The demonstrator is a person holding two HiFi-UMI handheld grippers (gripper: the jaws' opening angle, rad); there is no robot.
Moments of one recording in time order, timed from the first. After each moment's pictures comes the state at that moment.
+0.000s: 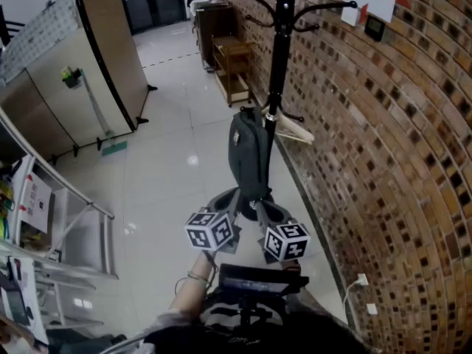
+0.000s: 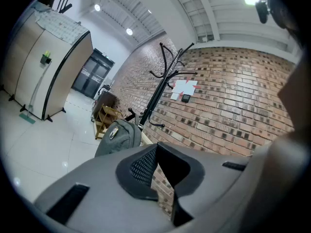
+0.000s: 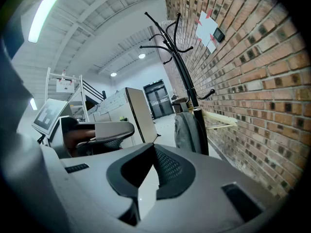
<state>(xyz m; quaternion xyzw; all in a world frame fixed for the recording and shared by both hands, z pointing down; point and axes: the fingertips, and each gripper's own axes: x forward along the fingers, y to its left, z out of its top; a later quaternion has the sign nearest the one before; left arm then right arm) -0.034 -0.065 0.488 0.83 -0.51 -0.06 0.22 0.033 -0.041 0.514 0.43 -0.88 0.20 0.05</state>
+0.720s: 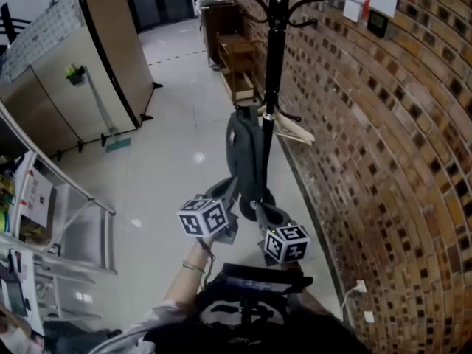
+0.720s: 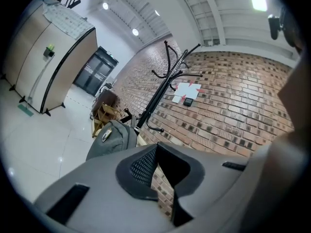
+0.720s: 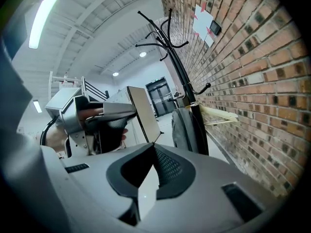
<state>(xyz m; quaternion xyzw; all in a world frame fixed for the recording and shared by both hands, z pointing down) -0.016 -0.102 0.471 0.82 -0.50 -0.09 0.24 0.059 -0.052 0.534 0.40 -0.89 0.22 0.05</state>
